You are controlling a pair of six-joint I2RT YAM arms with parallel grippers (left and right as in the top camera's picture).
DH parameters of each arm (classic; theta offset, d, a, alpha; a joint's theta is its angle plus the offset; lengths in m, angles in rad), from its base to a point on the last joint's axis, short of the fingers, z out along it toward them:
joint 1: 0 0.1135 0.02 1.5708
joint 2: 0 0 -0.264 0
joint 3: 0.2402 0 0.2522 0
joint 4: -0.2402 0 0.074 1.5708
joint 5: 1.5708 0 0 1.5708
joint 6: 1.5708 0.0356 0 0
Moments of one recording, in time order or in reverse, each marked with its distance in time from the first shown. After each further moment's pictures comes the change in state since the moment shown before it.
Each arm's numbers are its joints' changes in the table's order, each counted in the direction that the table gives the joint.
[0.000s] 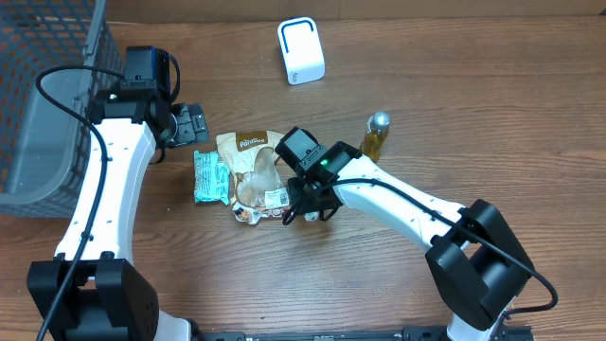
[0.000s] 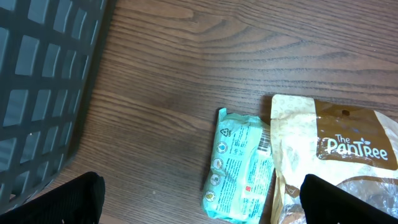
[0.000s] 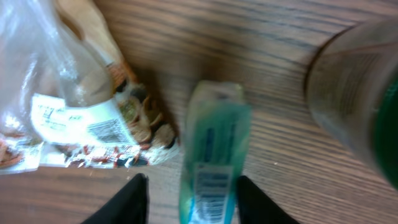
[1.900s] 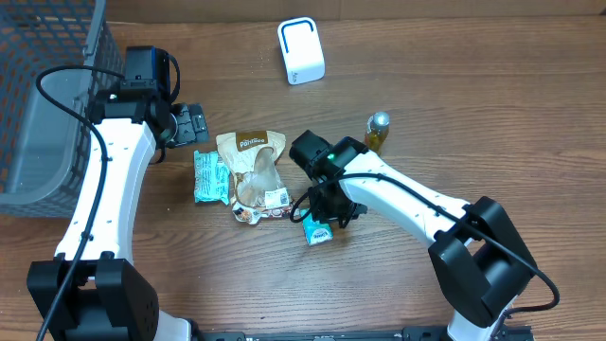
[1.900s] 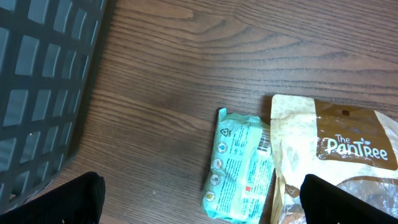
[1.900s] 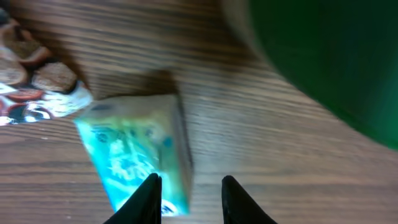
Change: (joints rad) left arm 0.000 0.000 0.000 0.000 0.000 0.000; right arm -0.036 0.002 -0.014 -0.201 0.000 0.008
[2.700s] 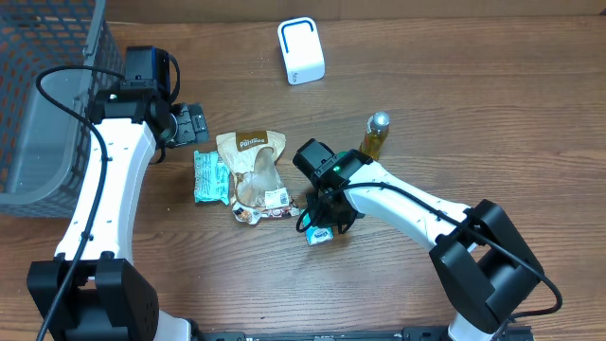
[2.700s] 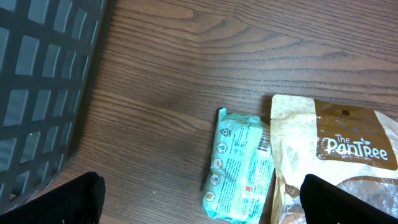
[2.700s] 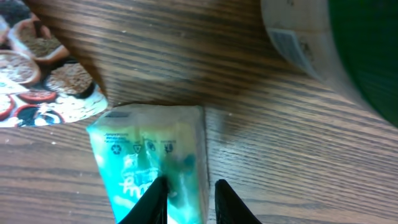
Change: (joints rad) left arm 0.000 0.000 0.000 0.000 0.000 0.000; right arm 0.003 0.031 -0.112 0.151 -0.054 -0.041
